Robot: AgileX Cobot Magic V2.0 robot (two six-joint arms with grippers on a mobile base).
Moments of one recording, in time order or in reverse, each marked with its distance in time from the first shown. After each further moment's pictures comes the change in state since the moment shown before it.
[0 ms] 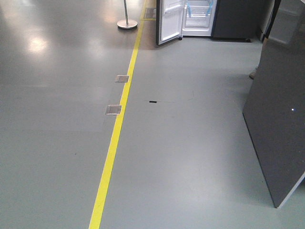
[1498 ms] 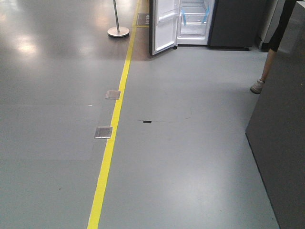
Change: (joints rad) left arm 0.000 0.000 0.000 0.000 0.000 0.000; right arm 0.000 0.000 0.000 0.000 0.000 0.000
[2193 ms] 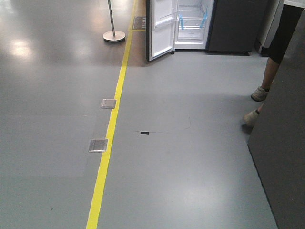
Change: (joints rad) left arm 0.000 0.000 0.000 0.000 0.000 0.000; right arm 0.000 0.000 0.000 0.000 0.000 0.000
